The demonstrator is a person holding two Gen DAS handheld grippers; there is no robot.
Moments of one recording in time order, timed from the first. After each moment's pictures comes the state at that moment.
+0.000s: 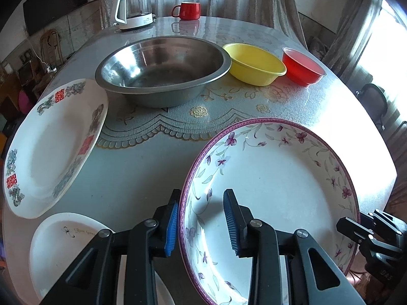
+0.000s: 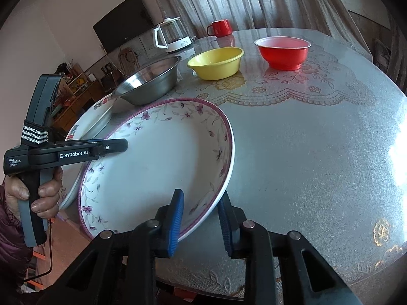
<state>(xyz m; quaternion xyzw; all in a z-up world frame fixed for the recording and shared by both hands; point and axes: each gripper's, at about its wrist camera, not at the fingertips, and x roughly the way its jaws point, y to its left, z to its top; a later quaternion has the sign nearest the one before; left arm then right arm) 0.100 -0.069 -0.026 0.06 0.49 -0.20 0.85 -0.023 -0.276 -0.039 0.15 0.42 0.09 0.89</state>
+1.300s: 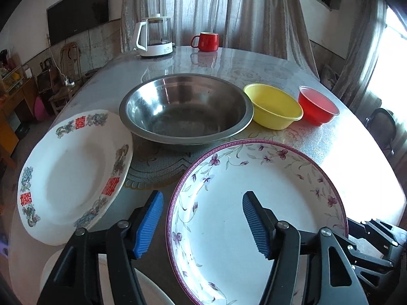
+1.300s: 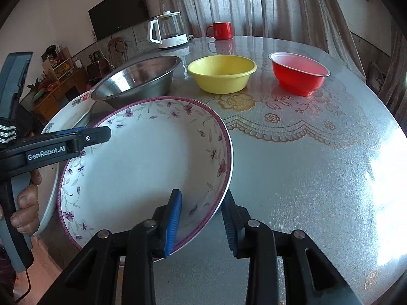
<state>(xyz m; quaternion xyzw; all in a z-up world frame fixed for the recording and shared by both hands) 0.118 -0.065 -0.010 0.04 0.42 -0.16 0.89 0.028 -0.247 -0.037 0.07 0.43 0.04 0.90</state>
